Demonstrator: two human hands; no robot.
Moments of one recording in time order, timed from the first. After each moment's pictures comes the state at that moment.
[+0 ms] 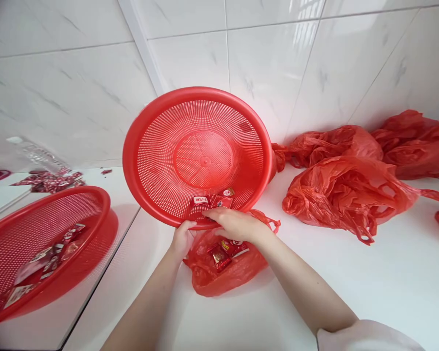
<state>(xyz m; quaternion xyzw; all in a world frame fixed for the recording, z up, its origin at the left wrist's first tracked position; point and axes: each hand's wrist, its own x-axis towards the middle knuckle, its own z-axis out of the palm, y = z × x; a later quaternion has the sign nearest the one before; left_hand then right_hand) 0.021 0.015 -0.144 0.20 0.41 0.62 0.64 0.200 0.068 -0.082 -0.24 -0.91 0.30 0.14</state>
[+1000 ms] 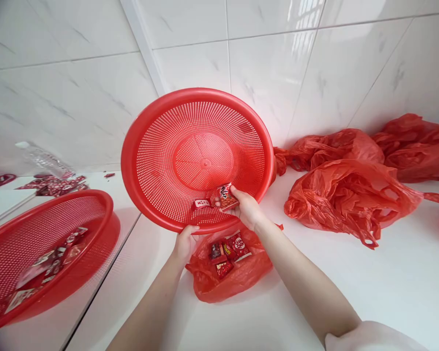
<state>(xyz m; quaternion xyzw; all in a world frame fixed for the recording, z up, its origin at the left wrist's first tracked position) 0.028 0.011 -0.137 0.19 0.40 0.61 0.65 0.196 0.093 -0.090 -0.35 -0.51 0.67 0.40</state>
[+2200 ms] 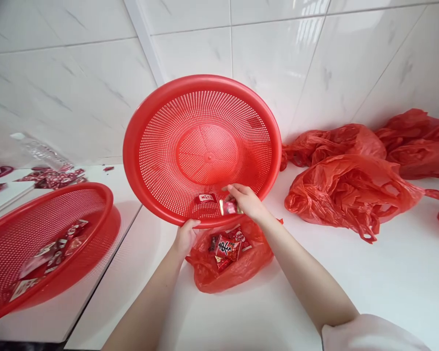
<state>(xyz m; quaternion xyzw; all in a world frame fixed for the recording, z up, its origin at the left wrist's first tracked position) 0.027 0.010 -0.140 0.21 0.40 0.60 0.67 0.204 0.098 -0.098 -0.43 -0.67 0.50 0.35</state>
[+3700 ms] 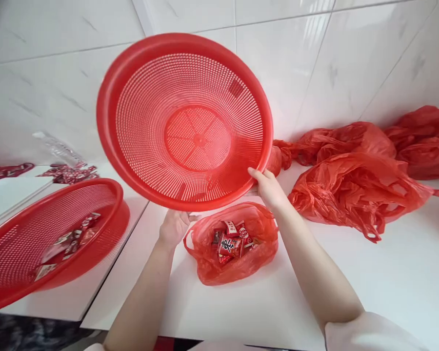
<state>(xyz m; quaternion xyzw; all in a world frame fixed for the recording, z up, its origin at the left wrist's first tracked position) -0.012 0.013 -0.119 0.36 0.33 0.68 0.55 0.236 0.103 -0.066 -0.39 -0.47 0.61 0.50</state>
